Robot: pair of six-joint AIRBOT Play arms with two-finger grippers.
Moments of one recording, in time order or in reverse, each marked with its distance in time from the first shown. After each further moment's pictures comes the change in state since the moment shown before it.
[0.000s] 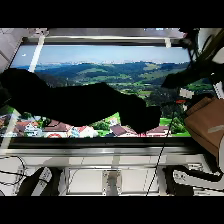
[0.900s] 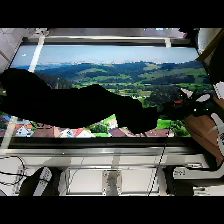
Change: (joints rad) left arm 0.051 0.031 -0.031 0.087 0.082 -0.001; right arm -0.299 -0.131 -0.594 0.322 -0.307 -0.103
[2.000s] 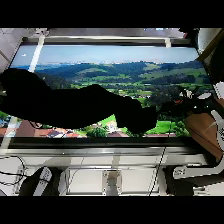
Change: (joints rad) left arm 0.000 0.000 0.000 0.000 0.000 0.000; right arm -0.023 -0.044 0.055 0.018 0.008 -0.056
